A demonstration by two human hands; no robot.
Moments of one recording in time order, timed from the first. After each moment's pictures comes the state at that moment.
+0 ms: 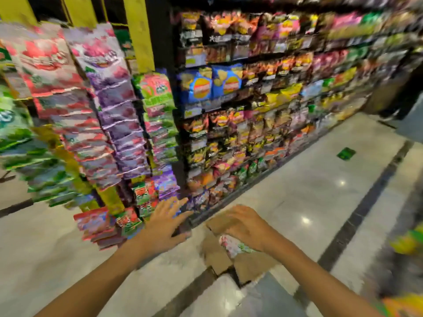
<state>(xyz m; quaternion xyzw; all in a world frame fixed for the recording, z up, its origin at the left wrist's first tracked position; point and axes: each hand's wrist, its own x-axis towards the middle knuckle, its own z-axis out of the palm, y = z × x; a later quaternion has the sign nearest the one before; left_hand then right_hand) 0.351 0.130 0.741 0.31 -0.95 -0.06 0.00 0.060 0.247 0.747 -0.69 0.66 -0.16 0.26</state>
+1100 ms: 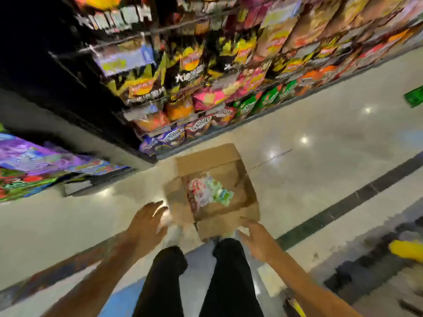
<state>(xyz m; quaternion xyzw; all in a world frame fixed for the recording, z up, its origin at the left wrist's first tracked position) 0.108 -0.022 0.361 0.49 -0.78 -0.35 -0.13 -0.241 0.057 0.431 -0.44 0.74 0.06 0.52</state>
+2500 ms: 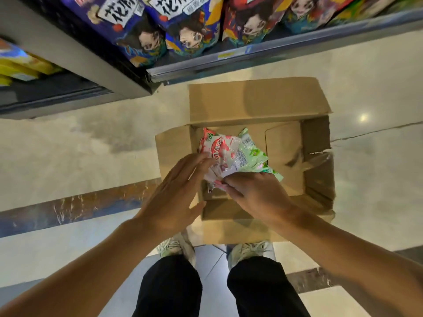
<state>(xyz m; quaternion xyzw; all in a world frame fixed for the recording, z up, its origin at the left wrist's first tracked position) 0.007 -0.029 0.033 0.52 -0.75 -0.40 -0.02 -0.212 -0.036 -0.003 -0.82 0.49 -0.03 0.29</state>
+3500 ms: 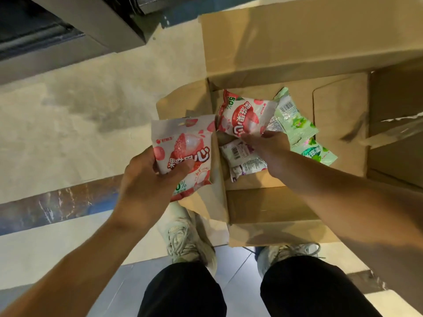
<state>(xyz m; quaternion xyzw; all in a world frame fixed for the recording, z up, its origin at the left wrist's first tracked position) 0.056 -0.008 -0.065 0.77 -0.33 -0.53 0.14 -0.164 -0.052 -0.195 -0.17 0.82 -0.07 0.55</state>
